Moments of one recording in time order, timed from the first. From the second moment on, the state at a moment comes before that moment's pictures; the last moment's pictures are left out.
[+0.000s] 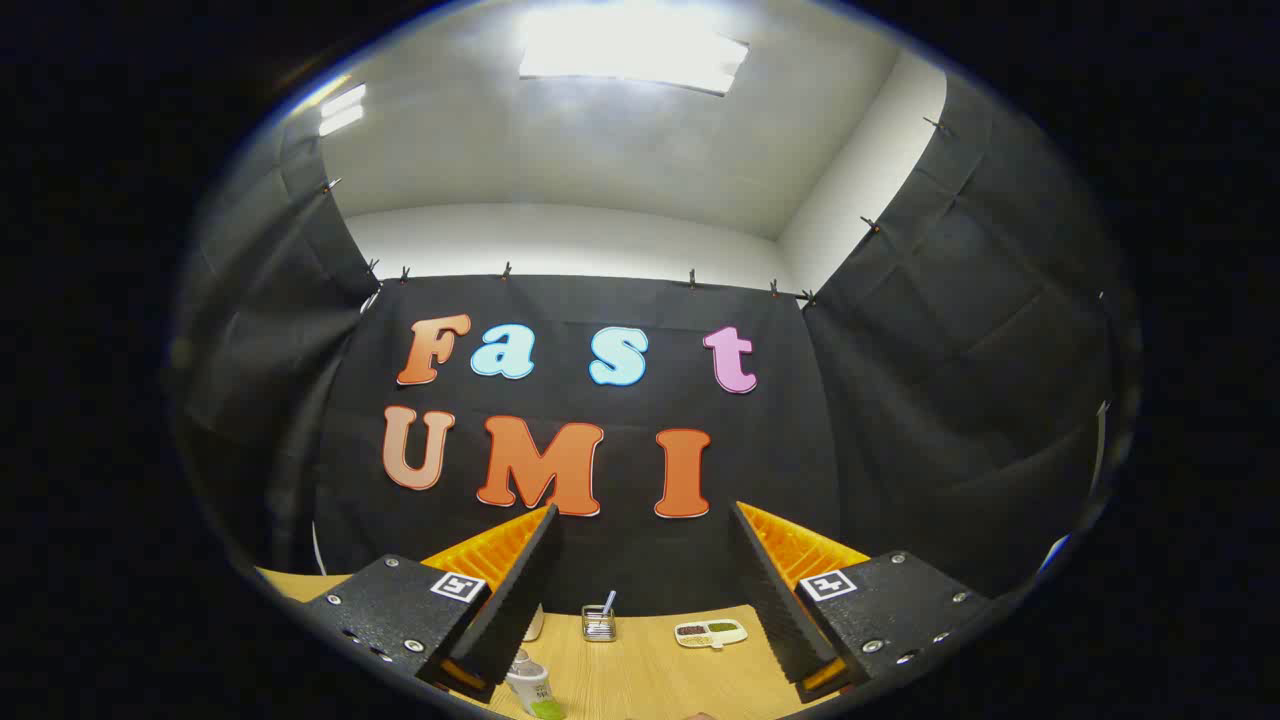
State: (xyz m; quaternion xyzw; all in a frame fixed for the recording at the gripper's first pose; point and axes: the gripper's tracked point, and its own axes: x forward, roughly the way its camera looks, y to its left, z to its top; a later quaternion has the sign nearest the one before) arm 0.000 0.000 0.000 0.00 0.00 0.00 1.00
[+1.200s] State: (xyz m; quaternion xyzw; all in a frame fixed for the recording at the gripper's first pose) arm 0.002 0.029 -0.030 0.04 0.04 0.04 1.00
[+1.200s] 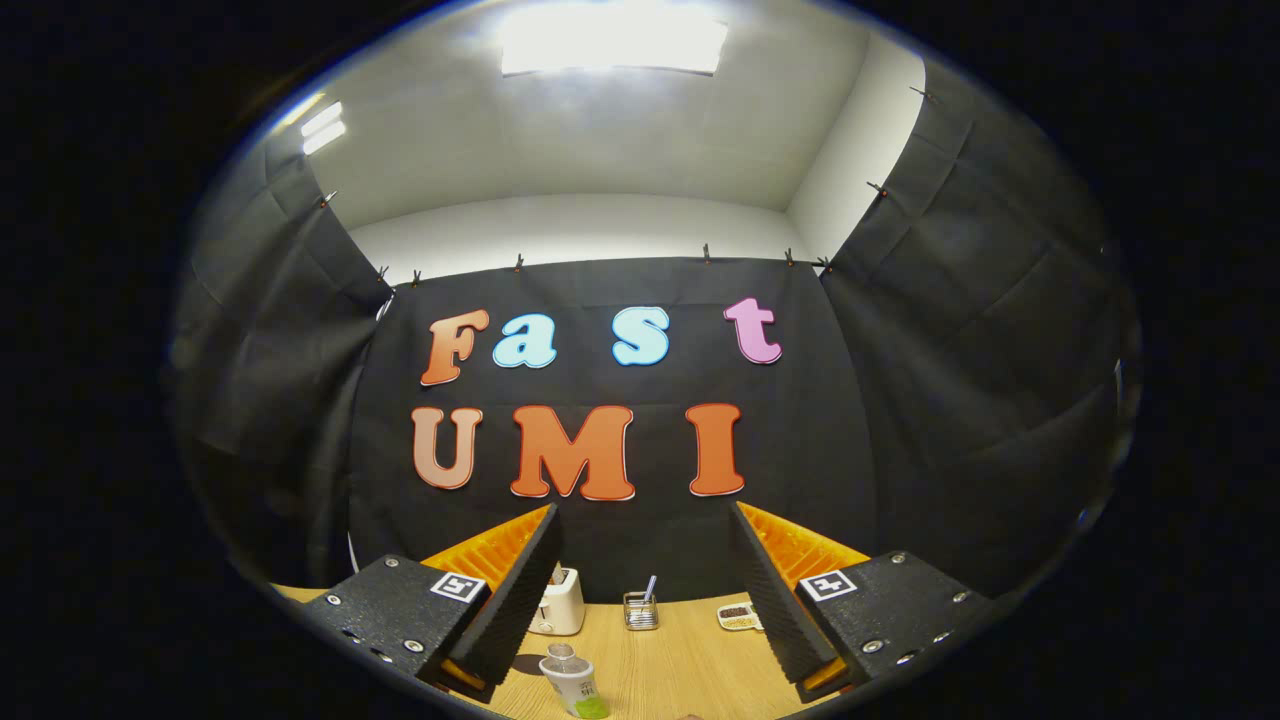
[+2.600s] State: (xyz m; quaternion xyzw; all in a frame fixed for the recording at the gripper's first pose) arm -0.033 0.134 -0.265 0.05 0.25 0.15 0.95
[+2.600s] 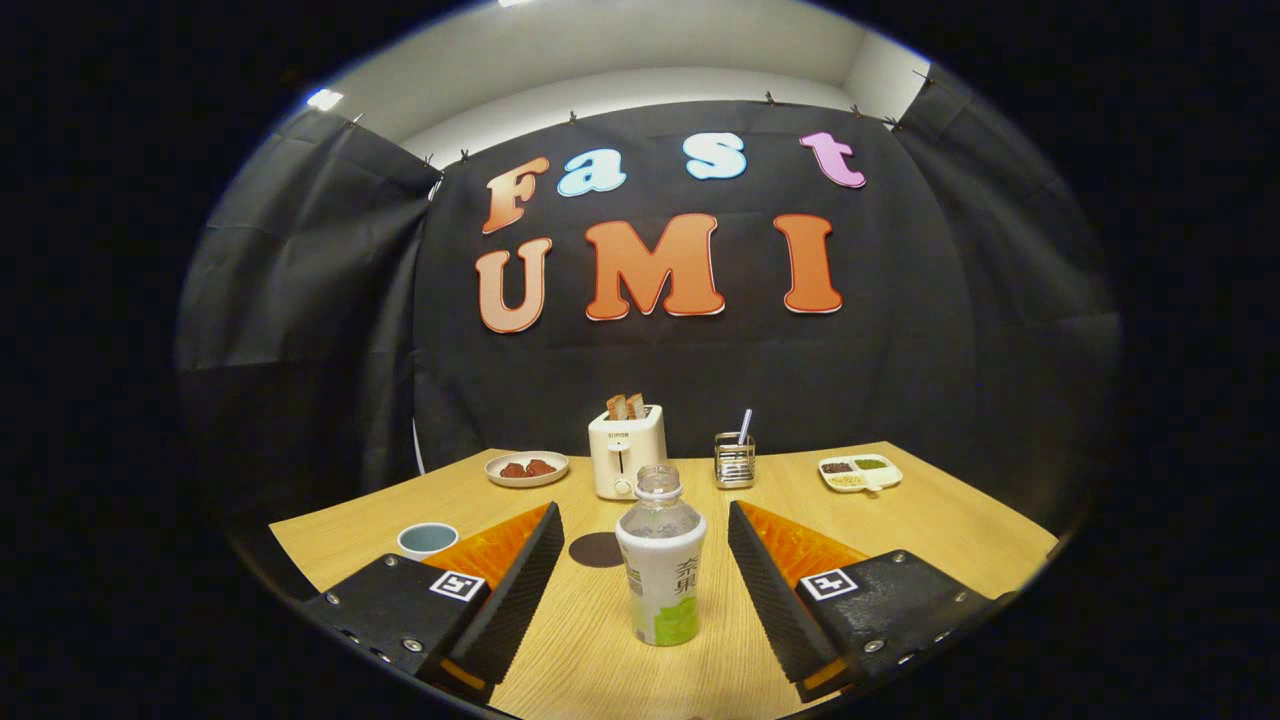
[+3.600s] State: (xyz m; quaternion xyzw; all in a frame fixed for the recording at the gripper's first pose) arm -0.015 0.148 -0.377 0.04 0.31 0.13 0.94
